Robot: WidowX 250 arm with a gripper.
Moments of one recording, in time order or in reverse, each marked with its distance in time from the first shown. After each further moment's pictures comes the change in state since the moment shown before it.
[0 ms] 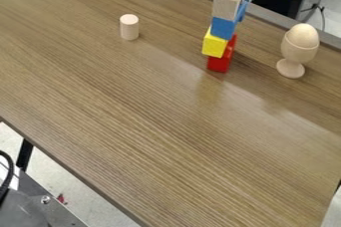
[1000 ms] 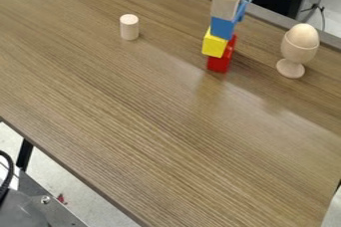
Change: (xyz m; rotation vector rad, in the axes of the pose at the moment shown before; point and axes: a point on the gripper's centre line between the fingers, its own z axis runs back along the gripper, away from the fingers) arm -0.003 0.002 -0.005 0.009 0.011 0.022
